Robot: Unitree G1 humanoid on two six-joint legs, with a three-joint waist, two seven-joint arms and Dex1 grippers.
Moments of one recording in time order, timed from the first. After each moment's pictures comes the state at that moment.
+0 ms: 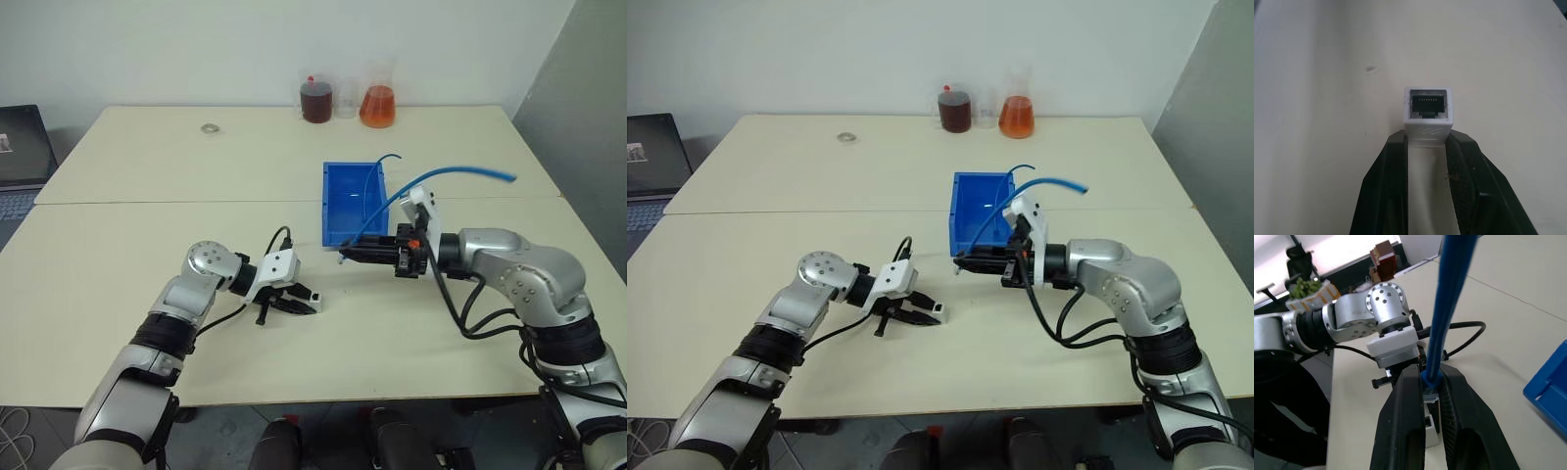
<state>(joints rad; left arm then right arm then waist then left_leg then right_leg) -0.67 0.56 -0.29 0.46 -0.04 -0.04 -1.46 -0.65 -0.53 0.19 -0.24 0.68 0.81 0.83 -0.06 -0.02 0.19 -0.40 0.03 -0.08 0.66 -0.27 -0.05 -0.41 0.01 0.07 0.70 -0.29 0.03</state>
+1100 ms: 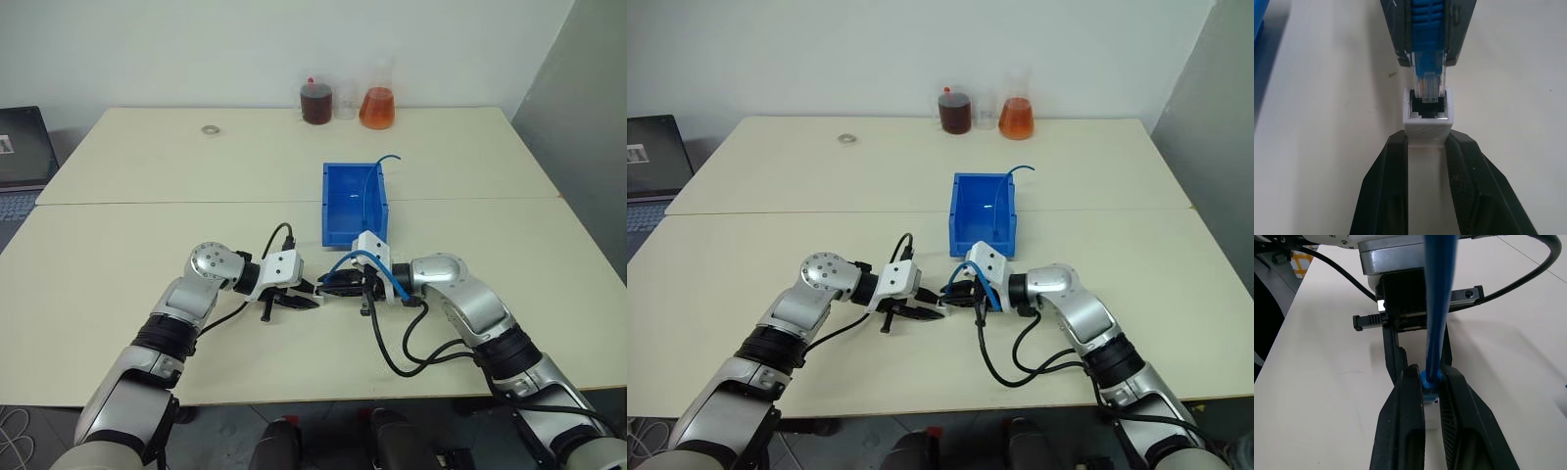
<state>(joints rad) -0.64 0.57 -0.30 0.43 -0.03 -0.07 -1.38 -0.61 -0.38 0.41 0.05 0.25 0.35 0.99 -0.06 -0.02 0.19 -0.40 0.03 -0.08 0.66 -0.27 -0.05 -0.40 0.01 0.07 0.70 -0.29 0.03</state>
